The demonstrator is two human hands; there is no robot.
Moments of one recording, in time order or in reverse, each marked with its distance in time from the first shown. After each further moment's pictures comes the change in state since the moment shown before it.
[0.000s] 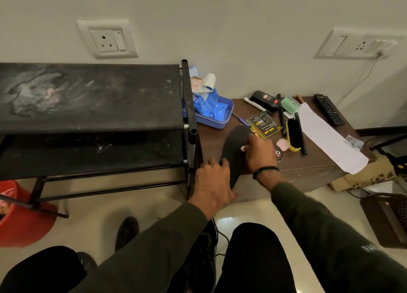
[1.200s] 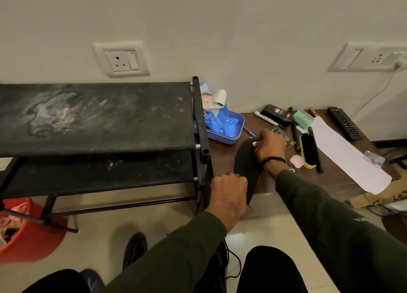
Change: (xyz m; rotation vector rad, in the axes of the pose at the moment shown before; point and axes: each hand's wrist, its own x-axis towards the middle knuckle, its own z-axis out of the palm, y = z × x) left_hand 0.016 0.001 -0.031 -0.022 -0.069 0.107; right_hand 0.076 -0.009 0.005 0.098 0.039 0.144
